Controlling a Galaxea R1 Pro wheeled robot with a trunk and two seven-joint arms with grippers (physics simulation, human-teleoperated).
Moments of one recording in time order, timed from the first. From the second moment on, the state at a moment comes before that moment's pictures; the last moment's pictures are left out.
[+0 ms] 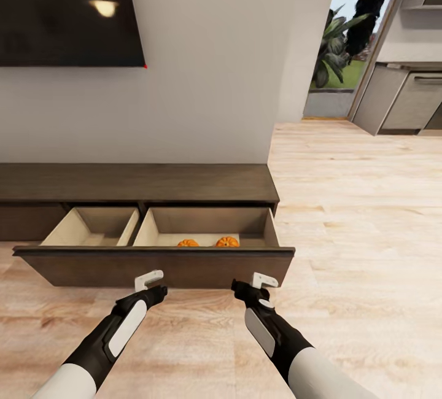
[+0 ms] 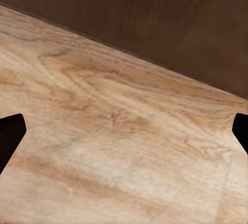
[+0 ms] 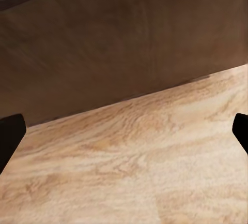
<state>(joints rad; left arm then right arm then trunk) -0.52 0.08 -0.28 -0.89 0.70 0.40 0.44 -0.64 0.17 0.42 -0.56 -0.60 0.01 -0.37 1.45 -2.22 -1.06</state>
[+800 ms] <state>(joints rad) -0.51 0.08 -0.37 -0.89 0.65 0.23 0.44 -0.64 0.17 0.41 -0.56 -0.46 -0.03 -0.37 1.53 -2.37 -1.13</state>
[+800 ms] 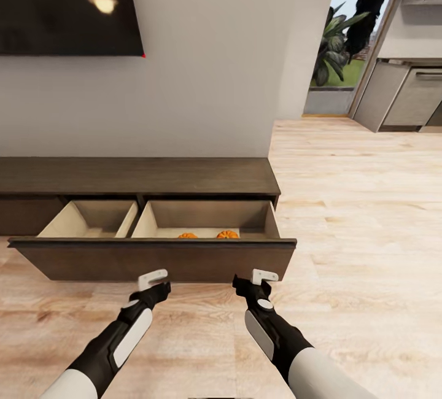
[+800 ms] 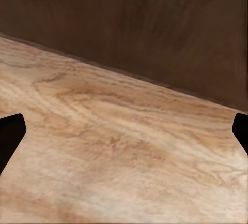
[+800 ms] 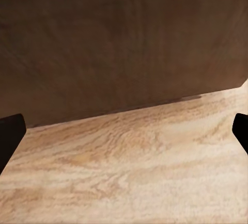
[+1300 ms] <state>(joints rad) -0.51 0.08 -0.40 -0.89 0.56 0.14 0.44 -0.64 0.17 0.41 -0.56 -0.46 -0.03 -0.37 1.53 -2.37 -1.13</state>
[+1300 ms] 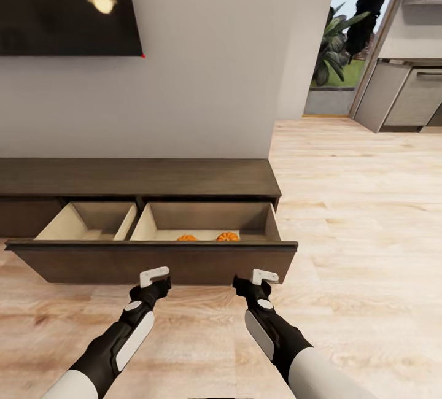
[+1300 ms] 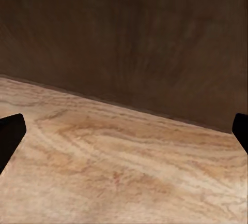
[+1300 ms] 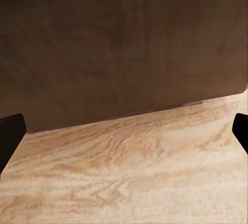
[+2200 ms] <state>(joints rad) -0.51 0.08 -0.40 -0.89 0.51 0.13 0.44 -0.64 0.17 0.41 -0.56 -0.46 -0.03 -0.37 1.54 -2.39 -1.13</state>
